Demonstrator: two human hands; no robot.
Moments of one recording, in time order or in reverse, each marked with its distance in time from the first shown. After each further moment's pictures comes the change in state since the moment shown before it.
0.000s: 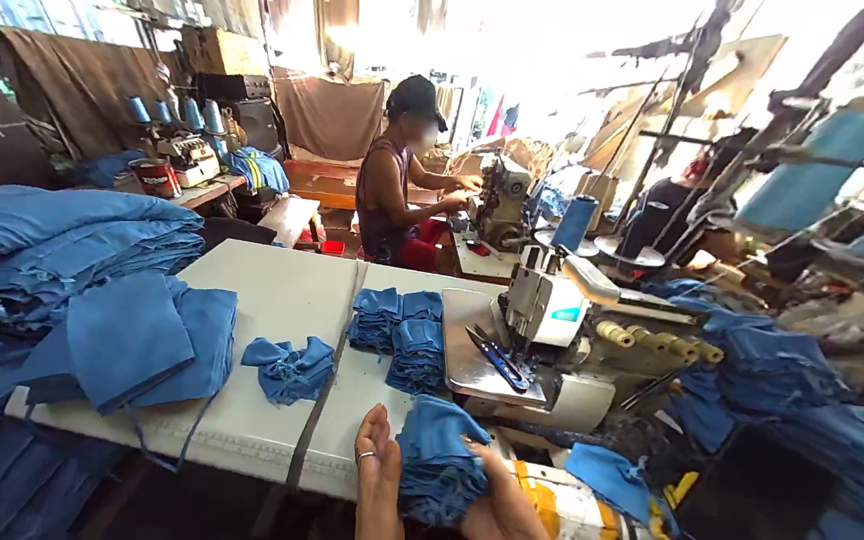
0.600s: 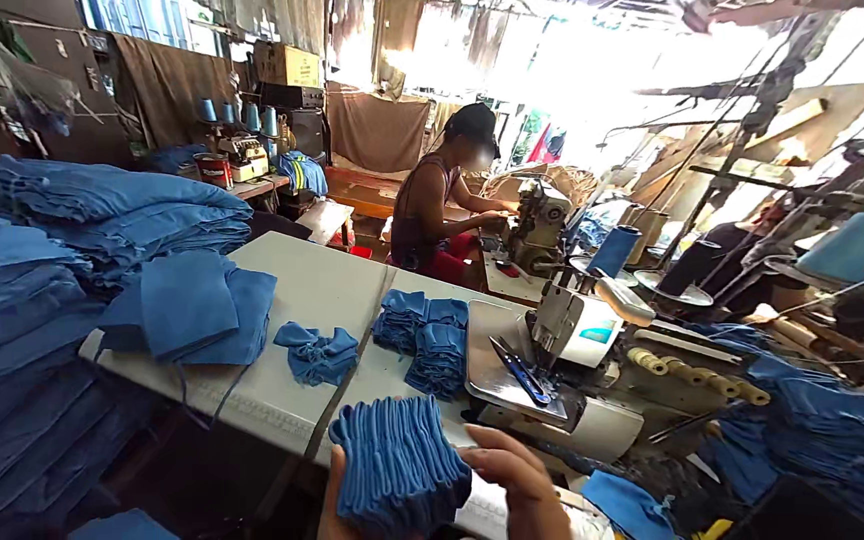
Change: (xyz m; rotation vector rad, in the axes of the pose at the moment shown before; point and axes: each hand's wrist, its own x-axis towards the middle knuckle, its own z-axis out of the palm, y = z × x) left_hand -0.038 0.056 -0.020 -0.967 -0.180 -0.281; right_hand -0.048 -0.010 0.044 -1.079 -0.305 -0.906
